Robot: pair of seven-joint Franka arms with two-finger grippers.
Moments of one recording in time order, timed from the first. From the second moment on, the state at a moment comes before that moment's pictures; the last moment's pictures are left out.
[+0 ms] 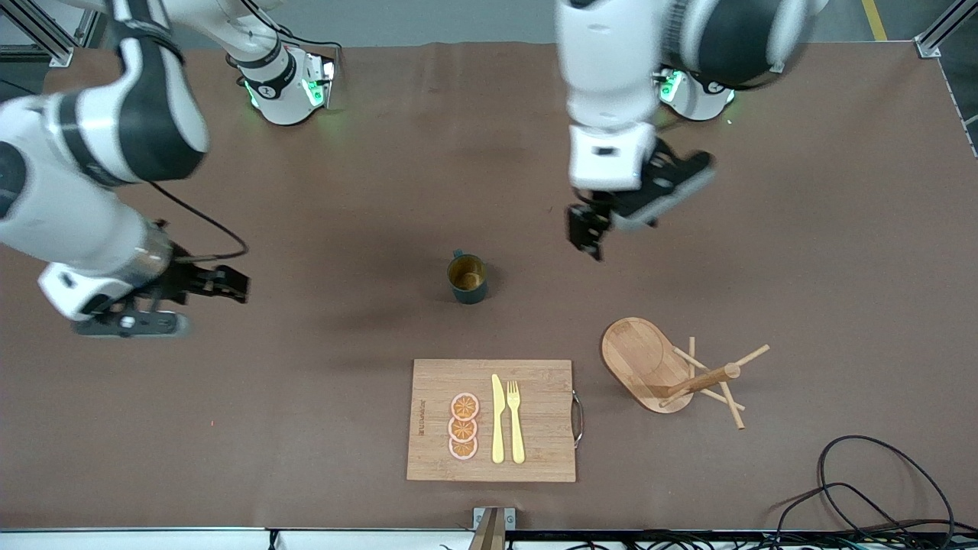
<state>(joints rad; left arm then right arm) -0.39 0.26 -0.26 -1.41 0.41 1.75 -1.21 0.28 0.32 -0.08 -1.48 0.02 1.80 0.22</state>
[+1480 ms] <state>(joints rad) 0.08 0.04 -0.15 -1.44 0.00 1.52 -0.11 0.74 0.72 -0.07 -1.39 0.17 2.19 1.32</state>
